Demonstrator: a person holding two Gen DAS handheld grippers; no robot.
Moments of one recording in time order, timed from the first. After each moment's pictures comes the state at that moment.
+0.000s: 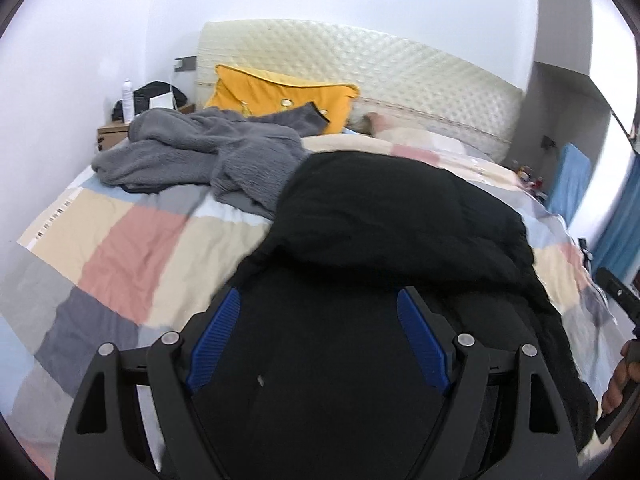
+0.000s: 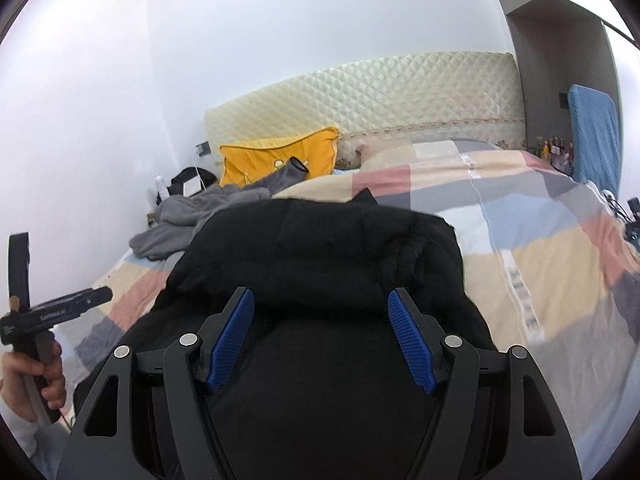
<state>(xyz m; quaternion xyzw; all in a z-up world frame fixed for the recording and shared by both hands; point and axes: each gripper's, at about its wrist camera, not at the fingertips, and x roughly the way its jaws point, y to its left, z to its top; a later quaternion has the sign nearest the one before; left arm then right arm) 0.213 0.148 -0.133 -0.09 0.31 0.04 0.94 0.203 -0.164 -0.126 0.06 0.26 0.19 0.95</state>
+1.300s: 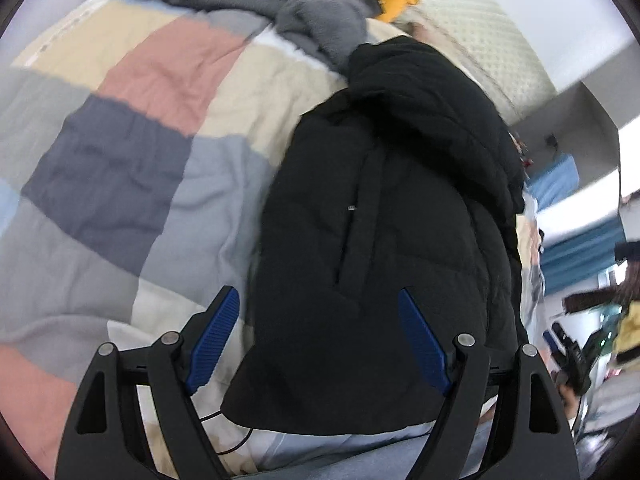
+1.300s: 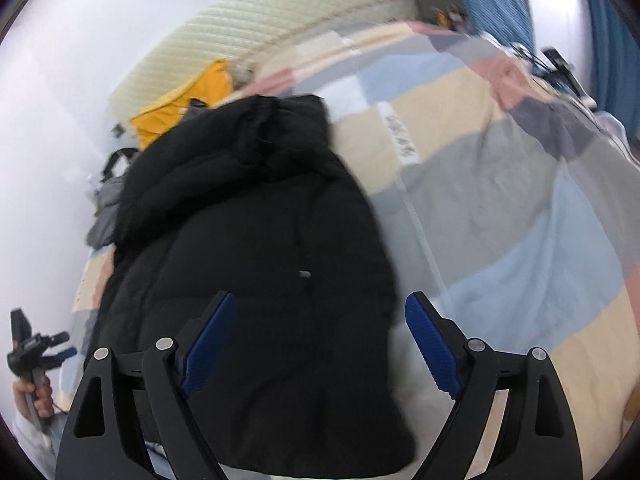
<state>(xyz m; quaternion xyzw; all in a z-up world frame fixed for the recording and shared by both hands) 0.149 0.272 -0.188 -0.28 0.51 -0.01 0.81 0.167 -0.297 -0.188 0.18 0.46 0.04 0.87</state>
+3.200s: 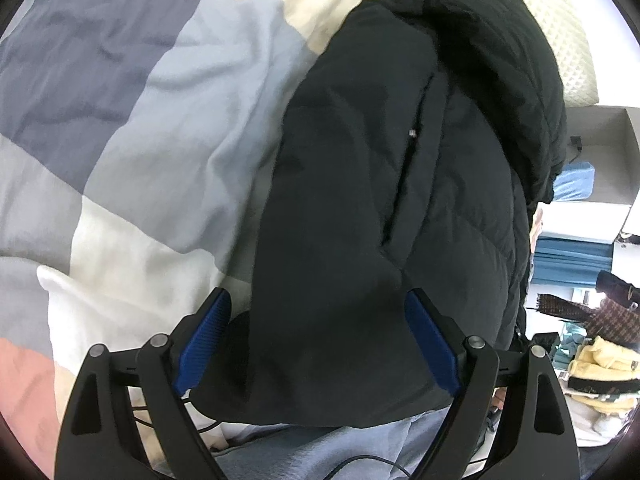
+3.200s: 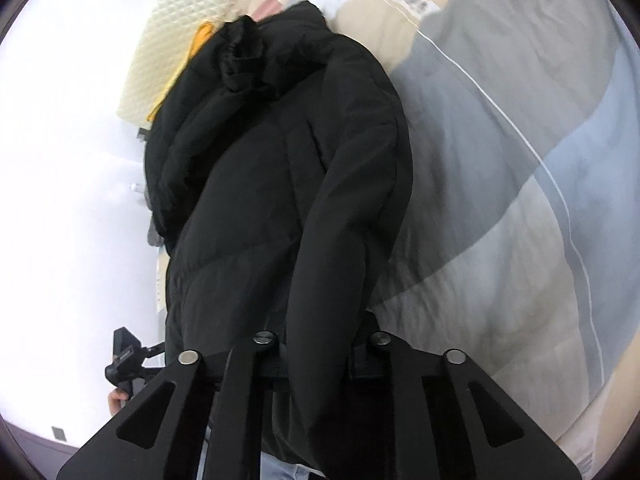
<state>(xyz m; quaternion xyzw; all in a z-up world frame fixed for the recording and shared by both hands) 0.171 0.278 -0.256 -0.36 0.64 -0.02 0.68 0.183 -0.287 -0.253 0.35 0.52 0.17 0.76</state>
